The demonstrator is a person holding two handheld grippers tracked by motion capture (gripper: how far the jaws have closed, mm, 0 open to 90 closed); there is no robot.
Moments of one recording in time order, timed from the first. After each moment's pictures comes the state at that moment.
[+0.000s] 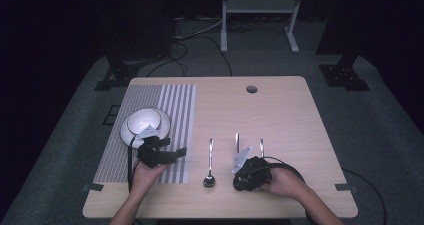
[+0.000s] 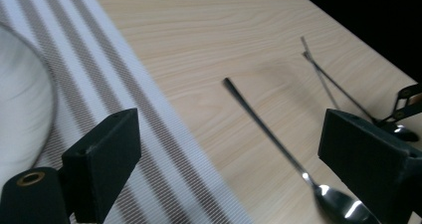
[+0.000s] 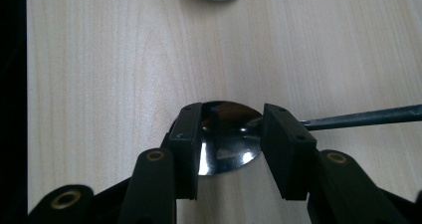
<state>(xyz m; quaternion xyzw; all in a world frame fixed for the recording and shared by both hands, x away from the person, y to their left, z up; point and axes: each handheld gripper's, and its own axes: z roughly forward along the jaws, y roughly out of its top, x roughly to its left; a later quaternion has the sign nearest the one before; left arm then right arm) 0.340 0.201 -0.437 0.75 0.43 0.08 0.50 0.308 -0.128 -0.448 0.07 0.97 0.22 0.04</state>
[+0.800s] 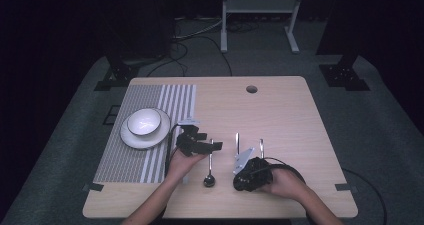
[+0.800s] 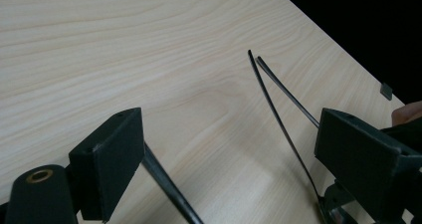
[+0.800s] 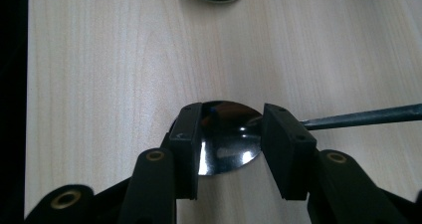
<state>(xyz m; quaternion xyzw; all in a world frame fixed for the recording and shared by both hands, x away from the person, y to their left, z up) 0.382 0.100 -0.442 0.78 0.40 -0.01 0.49 0.307 -0.131 -0.451 0.07 0.97 0.24 0.05</state>
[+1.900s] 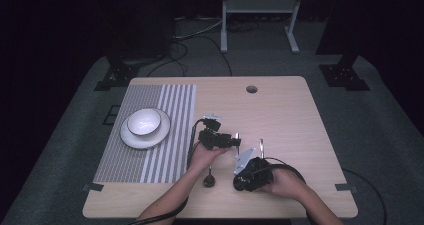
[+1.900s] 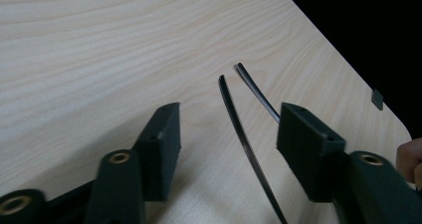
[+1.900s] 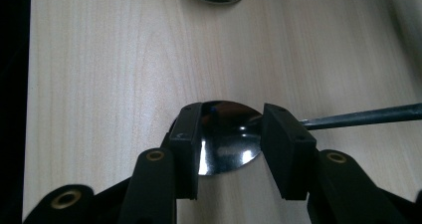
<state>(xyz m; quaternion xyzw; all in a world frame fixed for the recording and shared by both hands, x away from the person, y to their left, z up) 0.411 0.038 -0.457 0.79 0.40 -0.07 0.47 0.308 -0.133 -0.451 0.06 0.97 0.25 0.05</state>
